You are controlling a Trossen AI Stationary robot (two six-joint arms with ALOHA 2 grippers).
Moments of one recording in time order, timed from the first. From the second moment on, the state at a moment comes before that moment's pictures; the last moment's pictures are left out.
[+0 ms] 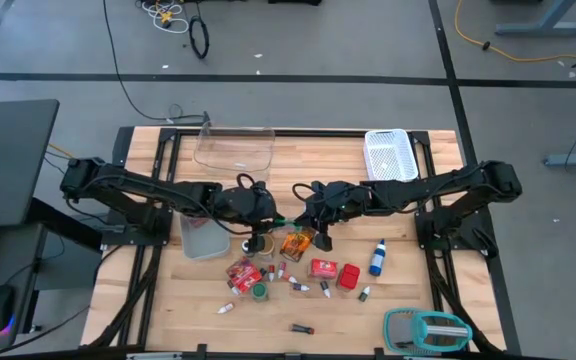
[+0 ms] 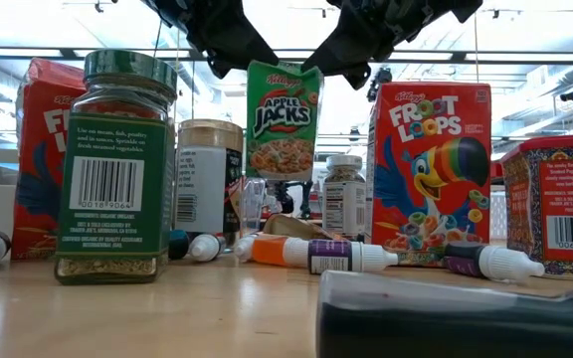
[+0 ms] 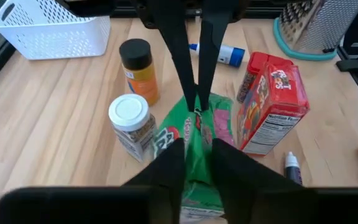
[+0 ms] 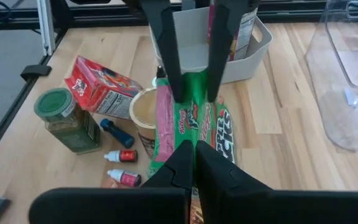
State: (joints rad) left arm -0.11 1.40 0.98 -0.15 -0.14 -0.08; right arm 0.07 1.51 1.05 -0.12 -0.04 0.05
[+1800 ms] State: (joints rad) left arm -0.16 0.87 0.98 -0.85 -0.36 -0.63; right arm 0.07 1.50 1.05 -0.05 0.14 -0.10
